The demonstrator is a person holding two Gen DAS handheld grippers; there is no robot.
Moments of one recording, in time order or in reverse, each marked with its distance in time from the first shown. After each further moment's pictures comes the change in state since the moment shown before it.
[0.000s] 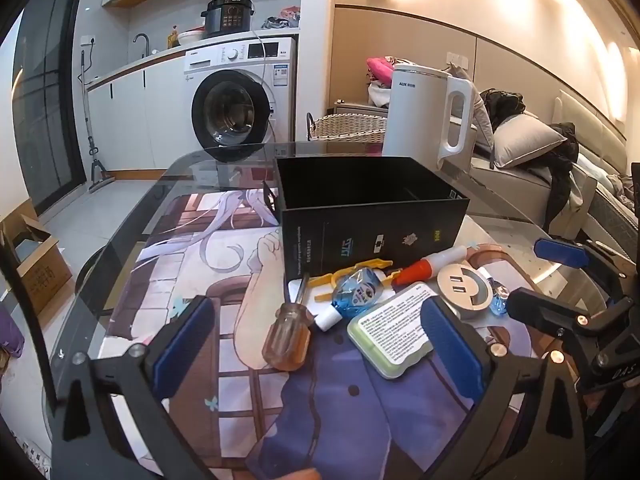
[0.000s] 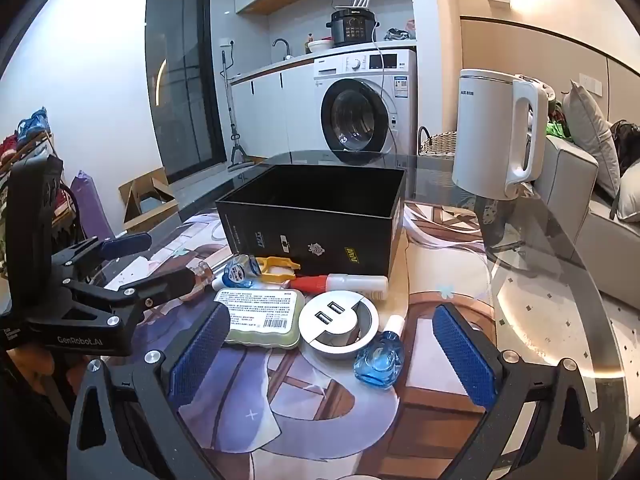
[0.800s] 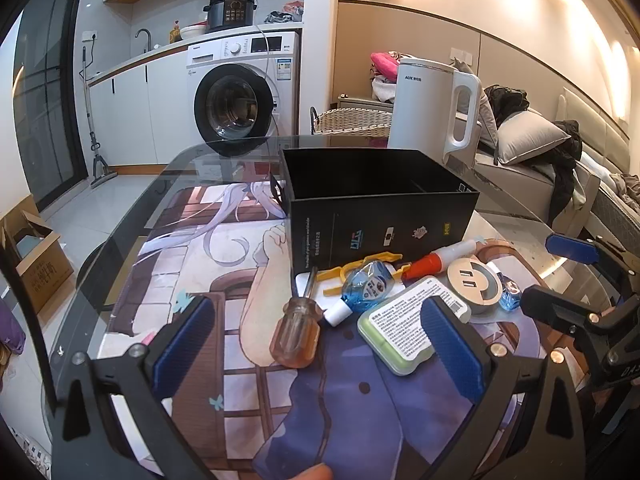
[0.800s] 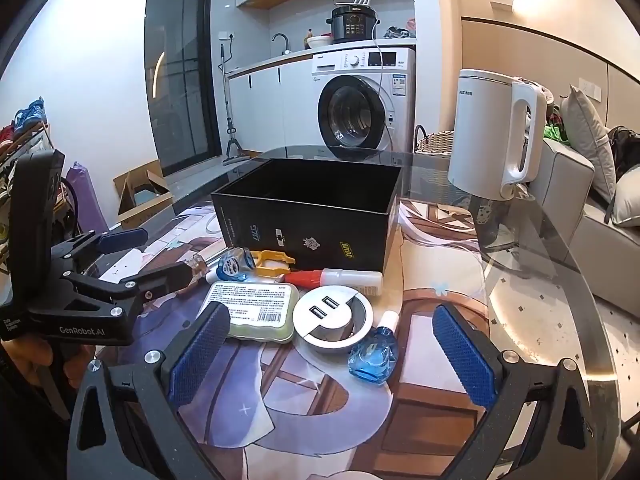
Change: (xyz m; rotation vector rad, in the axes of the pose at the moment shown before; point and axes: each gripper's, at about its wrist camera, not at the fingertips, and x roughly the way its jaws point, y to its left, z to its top) left arm 0.006 0.008 -0.004 -0.004 0.008 0.008; right arm -0.002 0.000 0.000 -0.033 0.027 -0.032
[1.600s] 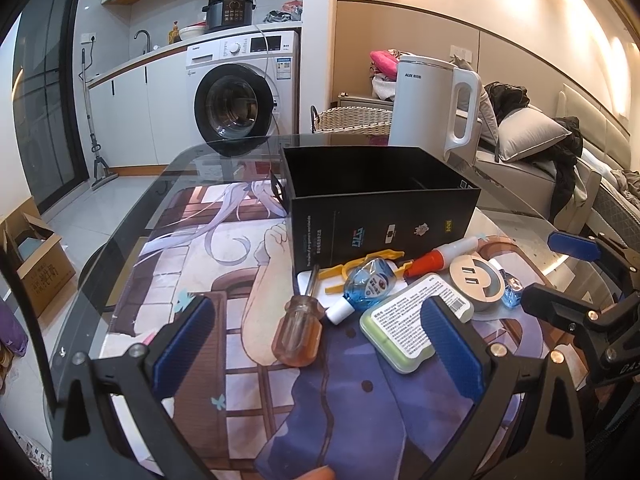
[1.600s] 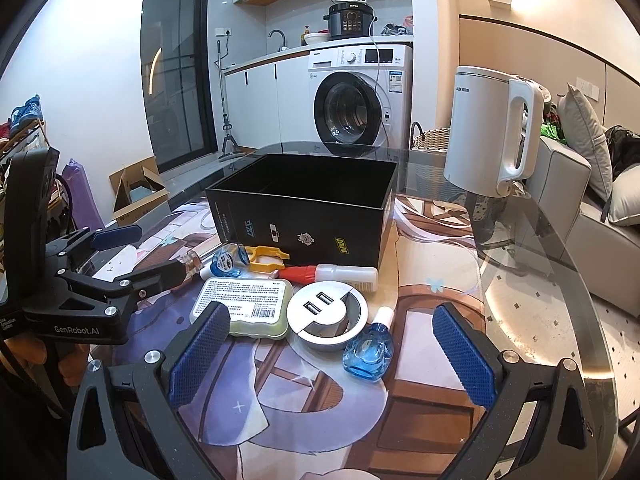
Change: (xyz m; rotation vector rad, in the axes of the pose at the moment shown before) left arm 0.003 -0.002 0.002 0.004 0.007 0.004; right arm 0.004 -0.001 -0.001 0.001 0.014 -0.015
